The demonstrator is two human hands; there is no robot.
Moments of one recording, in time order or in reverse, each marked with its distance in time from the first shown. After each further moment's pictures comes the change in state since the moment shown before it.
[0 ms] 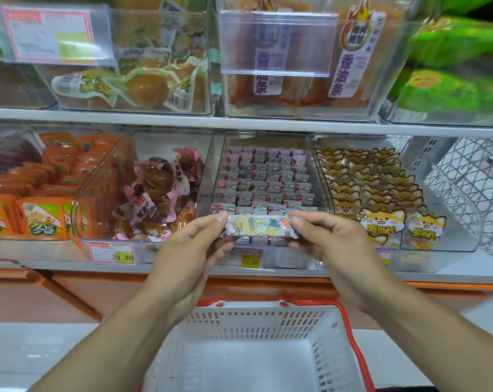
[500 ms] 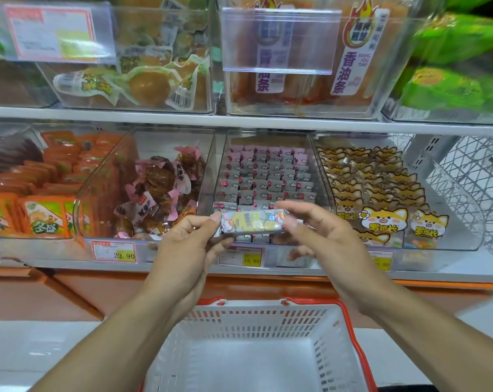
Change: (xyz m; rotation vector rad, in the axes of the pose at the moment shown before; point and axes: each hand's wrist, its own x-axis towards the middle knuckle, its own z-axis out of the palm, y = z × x) left_hand 0.002 -0.002 -0.001 -0.044 0.028 0.059; right_hand -0.005 0.002 0.004 -0.292 -0.190 -0.160
